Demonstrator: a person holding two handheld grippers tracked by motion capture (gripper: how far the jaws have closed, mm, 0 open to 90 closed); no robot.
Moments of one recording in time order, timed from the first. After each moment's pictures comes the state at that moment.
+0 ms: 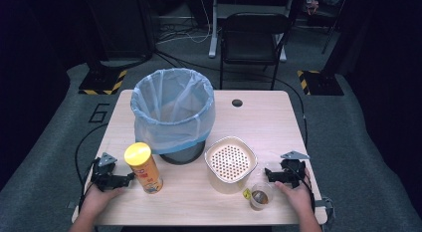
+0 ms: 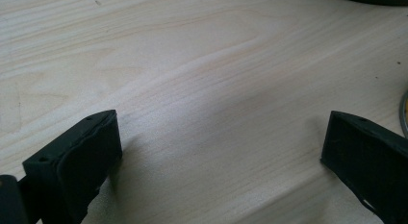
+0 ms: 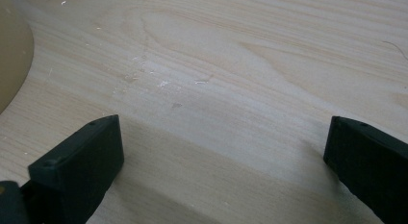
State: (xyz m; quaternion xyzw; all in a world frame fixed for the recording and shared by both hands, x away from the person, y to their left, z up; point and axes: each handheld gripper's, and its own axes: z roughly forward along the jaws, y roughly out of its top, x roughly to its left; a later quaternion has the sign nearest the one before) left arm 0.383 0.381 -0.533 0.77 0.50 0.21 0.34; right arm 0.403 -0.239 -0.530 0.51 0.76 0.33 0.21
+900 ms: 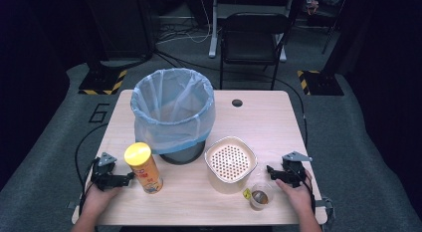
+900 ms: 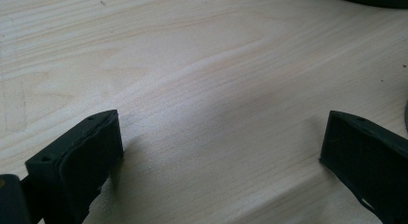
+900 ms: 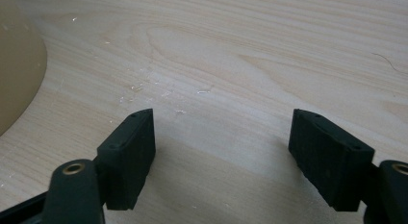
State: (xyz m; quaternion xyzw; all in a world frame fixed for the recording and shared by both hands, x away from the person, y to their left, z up) left arm 0.384 0.381 -0.533 0.77 0.50 0.21 0.34; right arm 0.398 -0.240 -0.527 0.51 0.75 0.35 0.22
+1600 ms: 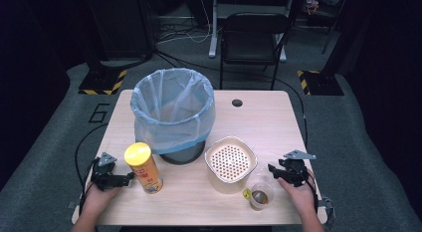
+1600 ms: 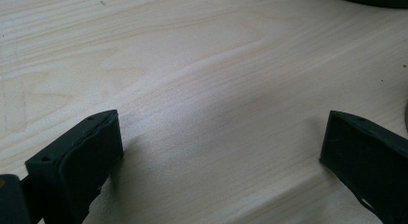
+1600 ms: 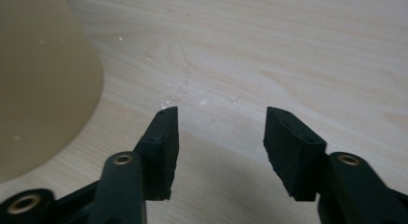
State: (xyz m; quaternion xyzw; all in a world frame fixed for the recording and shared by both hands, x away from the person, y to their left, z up) left arm 0.384 0.381 -0.533 0.77 0.50 0.21 0.34; right arm 0.385 -0.234 -0.494 0.50 0.76 0.36 0.20
